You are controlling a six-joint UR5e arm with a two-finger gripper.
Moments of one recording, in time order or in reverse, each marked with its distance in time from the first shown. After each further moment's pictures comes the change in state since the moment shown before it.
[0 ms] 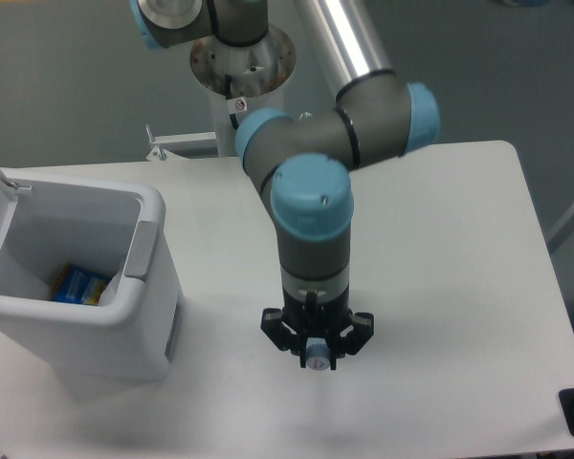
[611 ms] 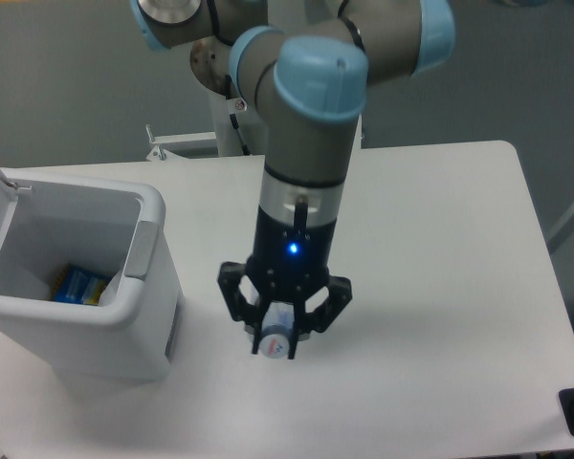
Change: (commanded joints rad) arm 0.012 0.071 0.138 0.008 -0.338 -0.161
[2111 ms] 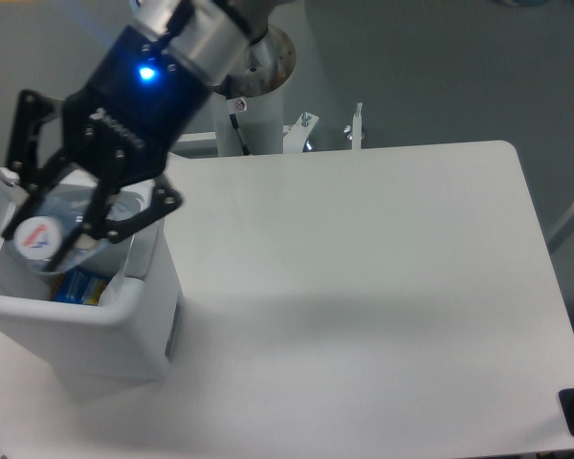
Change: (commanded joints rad) arm -0.117 0.063 -0.021 0.132 -0.404 -0.035
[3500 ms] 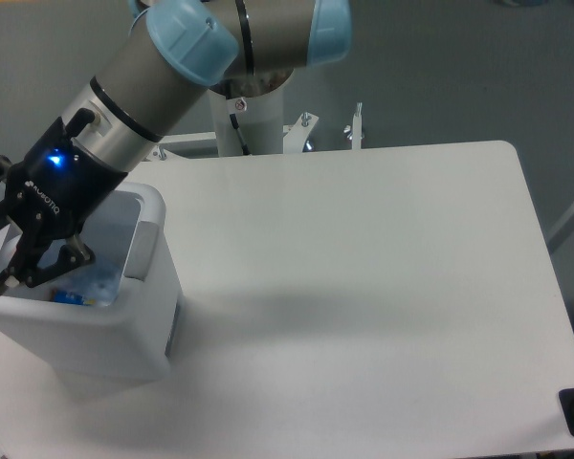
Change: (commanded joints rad) arm -0.075 0.012 -0.226 0.058 0.000 0.284
